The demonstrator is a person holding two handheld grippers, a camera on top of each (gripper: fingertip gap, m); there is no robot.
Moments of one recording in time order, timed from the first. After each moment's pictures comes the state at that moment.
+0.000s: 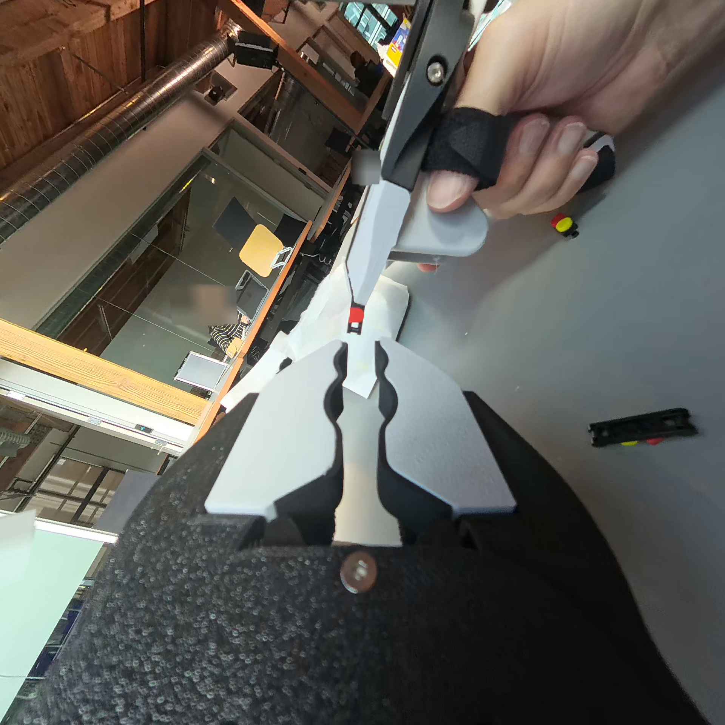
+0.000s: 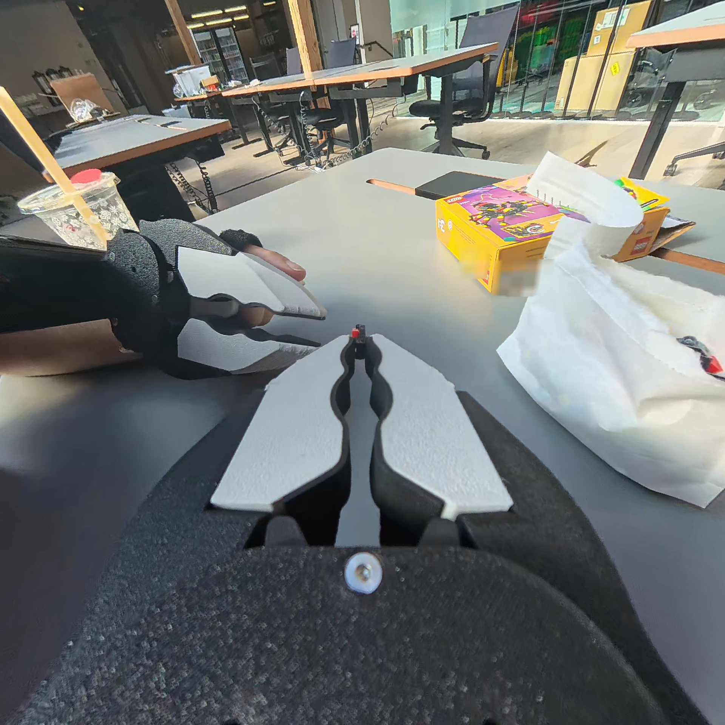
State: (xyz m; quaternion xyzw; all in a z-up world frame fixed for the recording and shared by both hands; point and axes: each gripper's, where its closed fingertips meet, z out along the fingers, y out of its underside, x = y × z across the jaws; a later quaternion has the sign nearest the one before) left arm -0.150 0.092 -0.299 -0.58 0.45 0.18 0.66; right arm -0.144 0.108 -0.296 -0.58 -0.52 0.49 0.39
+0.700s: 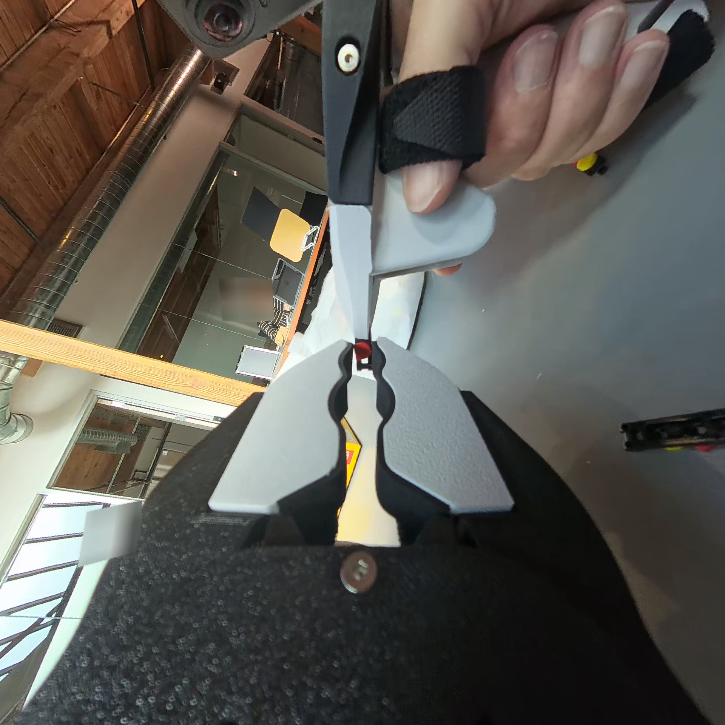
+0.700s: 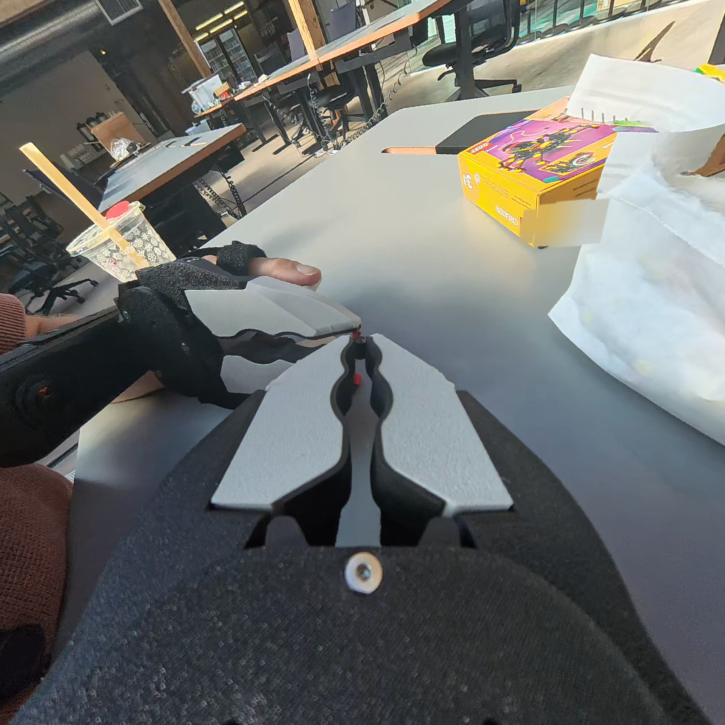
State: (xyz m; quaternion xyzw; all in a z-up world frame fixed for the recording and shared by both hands) left arm -0.147 0.103 -0.305 -0.55 0.48 0.29 0.61; right arm -0.152 0.095 -0.306 -0.63 -0.48 0.53 0.31
